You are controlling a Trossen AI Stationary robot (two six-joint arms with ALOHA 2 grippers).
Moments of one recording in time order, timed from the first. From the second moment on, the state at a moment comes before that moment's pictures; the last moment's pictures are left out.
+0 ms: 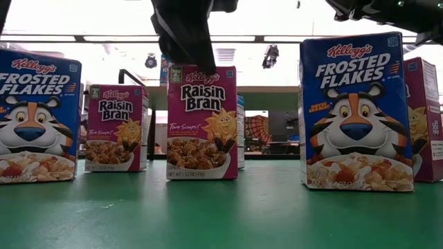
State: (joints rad) left arm -0.29 1.85 1.49 -0.76 -0.13 -0.42; right arm -0.06 0.71 0.29 0.77 -0.08 -0.46
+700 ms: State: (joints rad) left arm -0.27 1.75 1.31 -0.56 -0.09 -0.45; right arm -0.06 0.71 0.29 0.78 -0.08 -0.46
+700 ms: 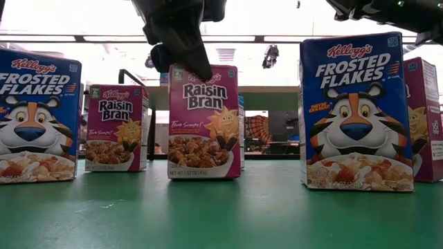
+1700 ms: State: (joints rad) left arm -0.25 1.75 1.83 -0.96 -0.08 -0.01; right arm -0.06 0.71 0.29 0.78 -0.08 -0.46
